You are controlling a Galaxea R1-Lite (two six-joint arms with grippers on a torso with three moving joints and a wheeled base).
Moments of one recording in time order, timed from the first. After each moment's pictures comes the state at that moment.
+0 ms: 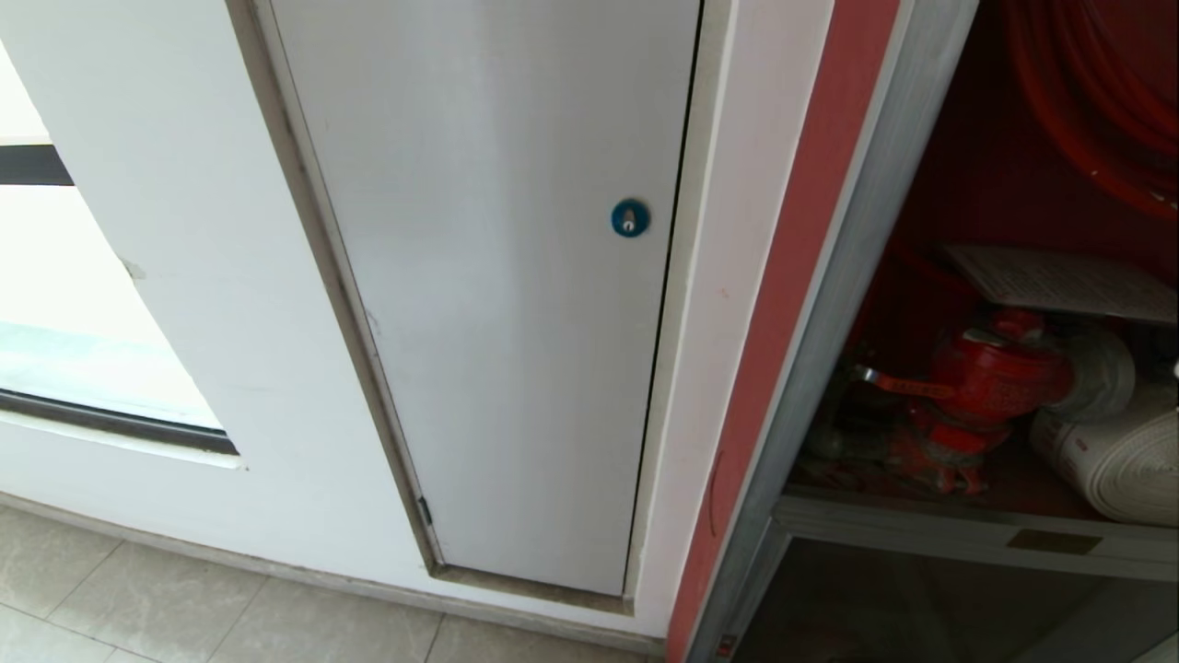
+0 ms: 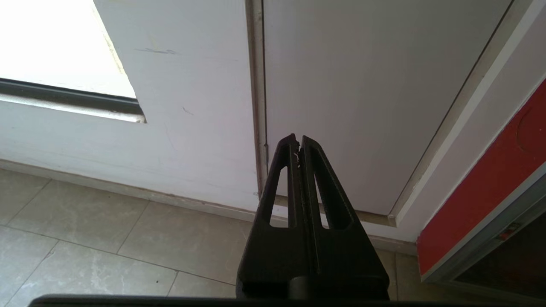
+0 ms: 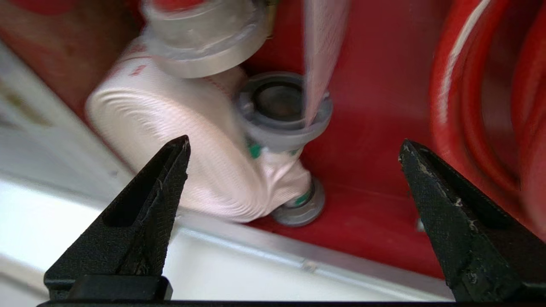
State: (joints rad) left arm 0.02 0.00 0.00 0.00 0.00 -0.02; right arm -0.50 1.22 -0.79 -0.25 0.04 -1.48
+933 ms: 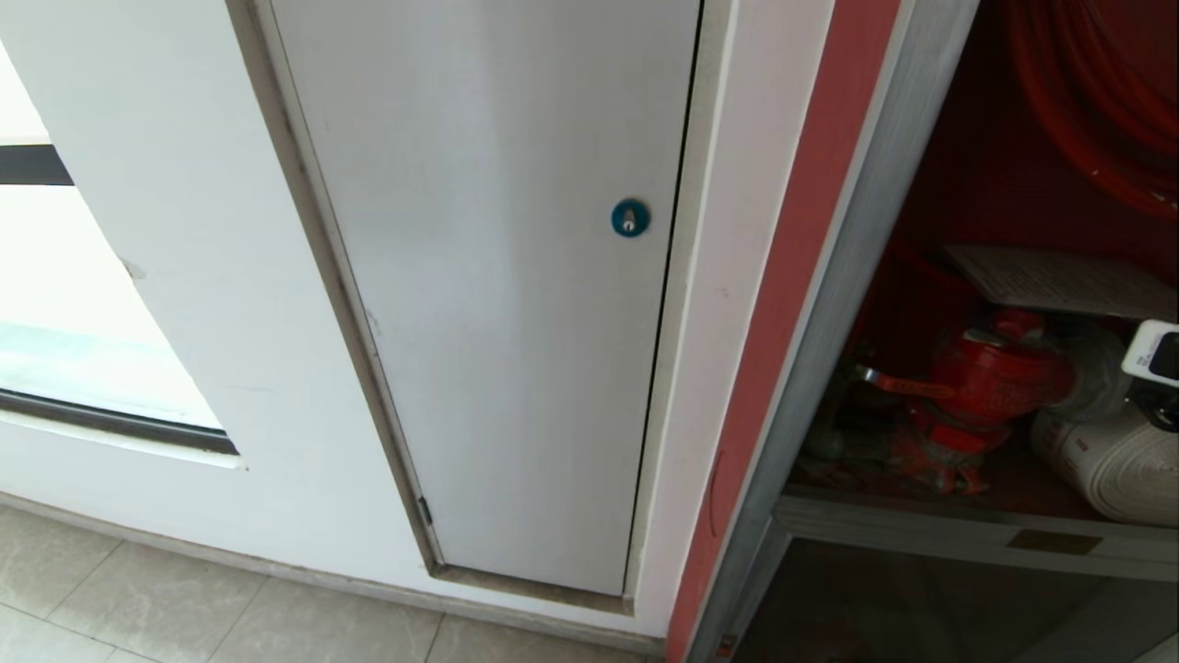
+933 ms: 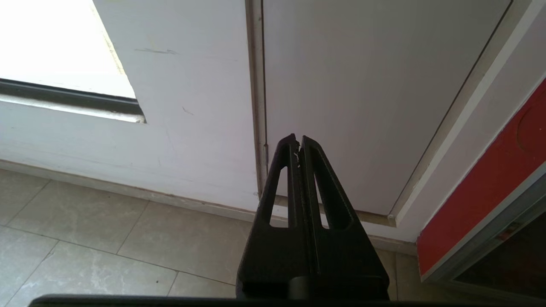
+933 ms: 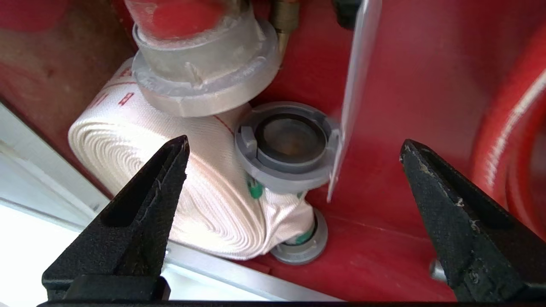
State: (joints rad) left arm 0.02 0.00 0.00 0.00 0.00 -0.02; right arm -0.50 1.40 -0.80 -0.39 0.09 -1.52
